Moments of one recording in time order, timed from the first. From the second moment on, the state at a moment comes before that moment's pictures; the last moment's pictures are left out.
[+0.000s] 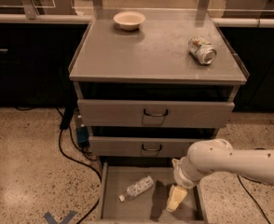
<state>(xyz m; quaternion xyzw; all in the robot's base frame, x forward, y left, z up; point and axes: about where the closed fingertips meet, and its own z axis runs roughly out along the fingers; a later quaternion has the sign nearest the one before) 0.460 -0.145 0.475 -0.61 0.77 0.09 0.13</state>
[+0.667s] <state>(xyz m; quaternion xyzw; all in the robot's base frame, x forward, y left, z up) 0.466 -0.135 0.421 -0.60 0.78 0.12 0.13</state>
